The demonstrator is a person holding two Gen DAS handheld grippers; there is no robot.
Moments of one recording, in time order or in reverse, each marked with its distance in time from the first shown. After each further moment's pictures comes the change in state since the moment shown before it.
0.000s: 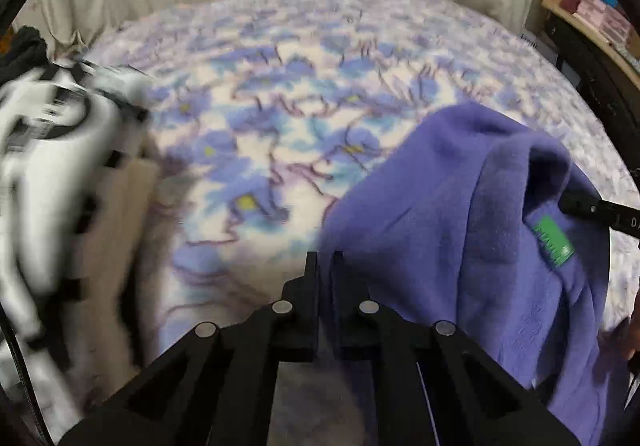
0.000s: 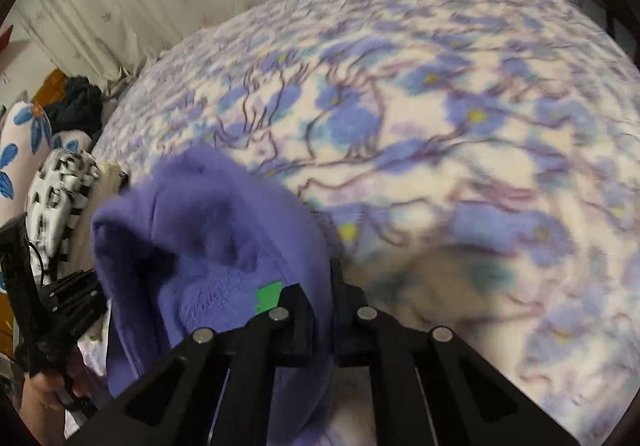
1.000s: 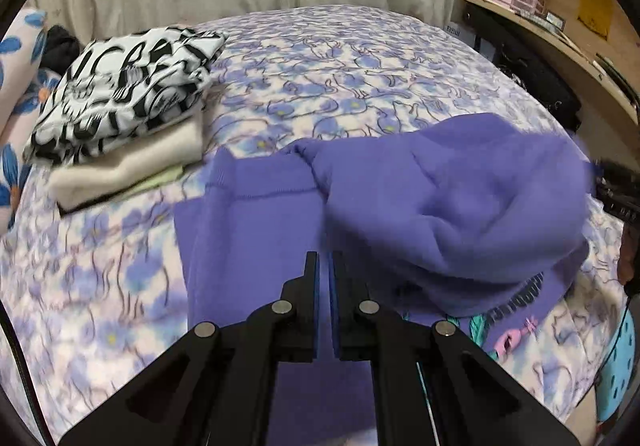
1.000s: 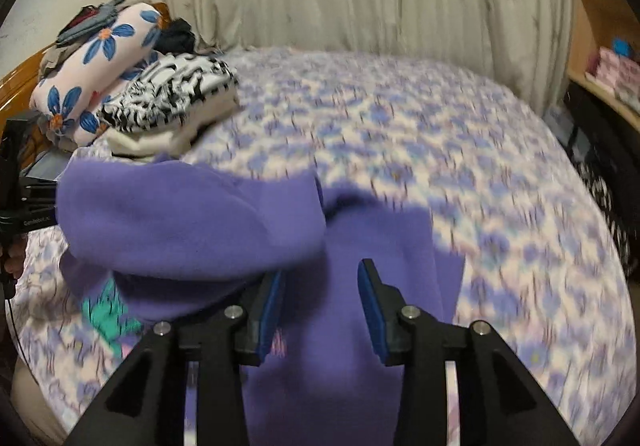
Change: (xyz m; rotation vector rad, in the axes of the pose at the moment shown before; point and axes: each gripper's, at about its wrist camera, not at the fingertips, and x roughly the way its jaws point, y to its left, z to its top) left arm -0.236 -0.009 -0.267 0.060 -0.062 -0.095; right arm -0.217 0.041 -0.271 -0.369 -0.176 -0.113
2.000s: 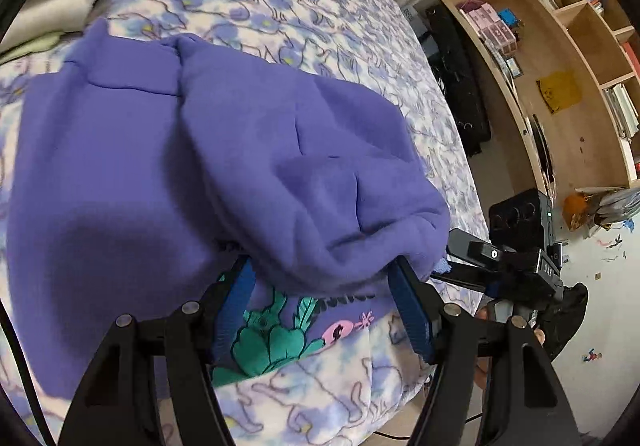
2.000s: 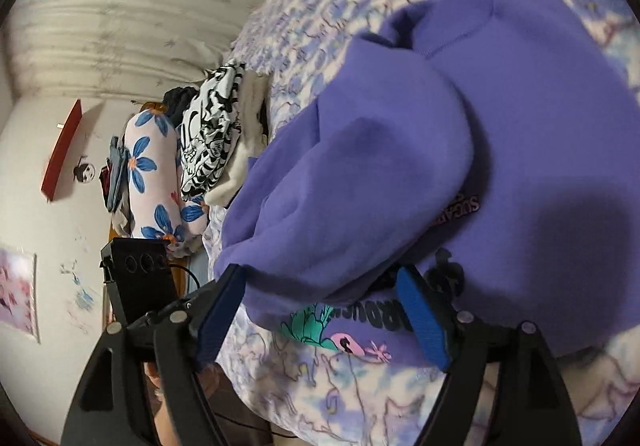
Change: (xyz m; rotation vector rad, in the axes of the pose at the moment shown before) left arm 0.047 -0.025 0.012 -0.321 0.297 -0.548; right arm 0.055 0.012 -0.033 0.790 0.303 0.600
